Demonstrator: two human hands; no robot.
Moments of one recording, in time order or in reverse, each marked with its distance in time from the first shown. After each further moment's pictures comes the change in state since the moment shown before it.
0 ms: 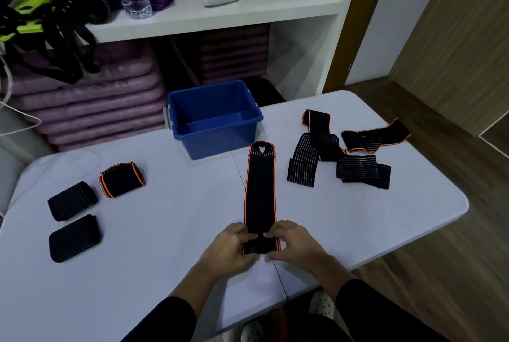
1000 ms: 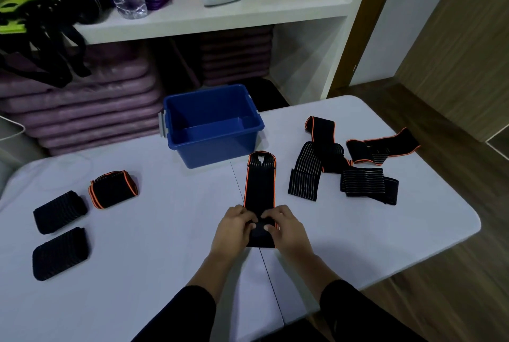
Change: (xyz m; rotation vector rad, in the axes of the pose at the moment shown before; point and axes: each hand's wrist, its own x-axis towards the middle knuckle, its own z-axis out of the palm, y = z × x) left_hand 0.068 0.005 -0.010 -0.054 0.241 -0.163; right_hand 0.053 0.000 -0.005 0.148 0.301 0.144
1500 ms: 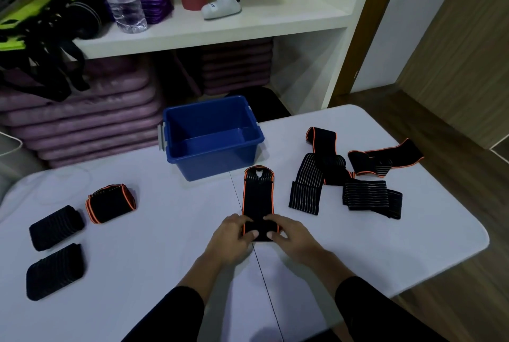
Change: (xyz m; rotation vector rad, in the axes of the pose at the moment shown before) left_hand 0.026 -0.008 -0.010 -0.089 -0.194 -0.128; right_hand 0.030 0.015 -0.024 0.009 -0.239 -0.022
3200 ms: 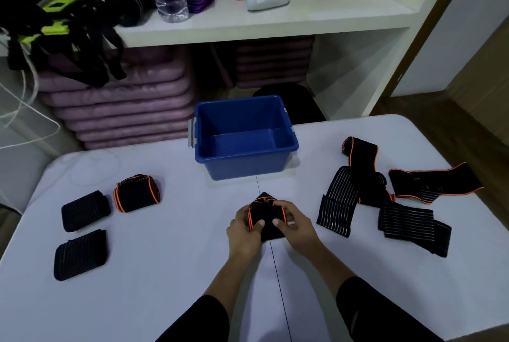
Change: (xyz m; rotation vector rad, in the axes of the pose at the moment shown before) left_hand 0.023 0.002 0.000 -0.547 0.393 -0.505; right_hand 0.063 -0.020 0.019 0.434 0.106 0.037
